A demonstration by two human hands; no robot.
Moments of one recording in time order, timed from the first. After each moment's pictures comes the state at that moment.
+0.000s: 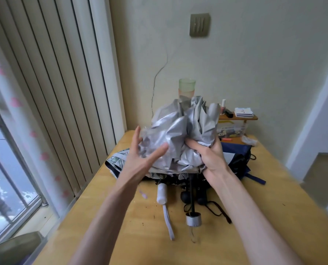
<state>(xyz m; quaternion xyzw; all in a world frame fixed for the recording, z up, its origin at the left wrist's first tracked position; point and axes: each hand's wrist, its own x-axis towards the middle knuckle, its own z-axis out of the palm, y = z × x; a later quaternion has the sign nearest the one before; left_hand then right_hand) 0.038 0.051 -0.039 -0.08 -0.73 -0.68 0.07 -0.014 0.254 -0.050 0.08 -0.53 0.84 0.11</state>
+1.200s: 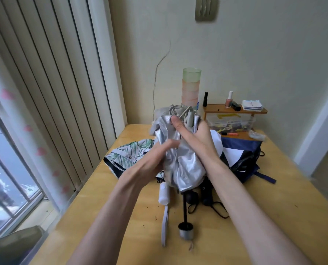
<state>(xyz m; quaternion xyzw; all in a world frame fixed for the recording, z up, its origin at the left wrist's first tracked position) -0.006 0.076 -0.040 -0.18 -0.68 -0.70 -0.12 -0.036 0.222 -0.023 0.11 -0.71 0.68 0.17</state>
